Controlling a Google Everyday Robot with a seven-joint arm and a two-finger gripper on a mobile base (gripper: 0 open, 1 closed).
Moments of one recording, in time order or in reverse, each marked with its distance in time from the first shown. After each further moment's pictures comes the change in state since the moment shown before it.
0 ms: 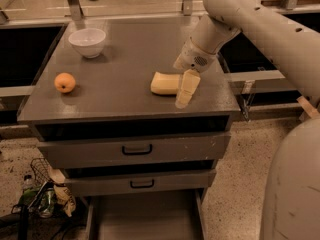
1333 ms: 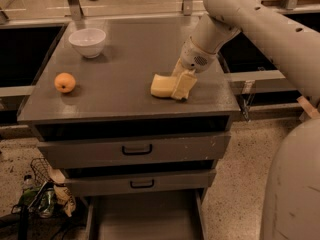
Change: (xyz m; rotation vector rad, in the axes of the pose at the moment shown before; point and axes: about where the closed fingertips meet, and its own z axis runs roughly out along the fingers) arm 0.000 0.000 0.000 0.001 0.000 0.000
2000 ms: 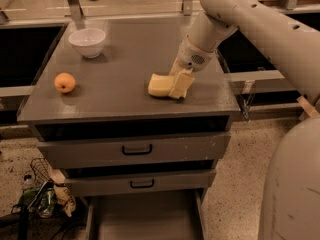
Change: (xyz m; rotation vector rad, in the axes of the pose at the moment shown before) arm -0.007 0.003 -0.004 -0.003 0.006 -0.007
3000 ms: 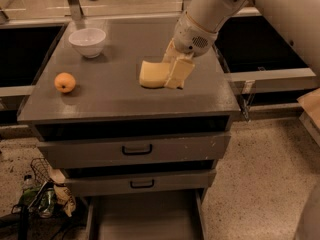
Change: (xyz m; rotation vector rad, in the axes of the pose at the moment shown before) arm -0.050 0.045 -0.057 0.009 -0.031 -0.122
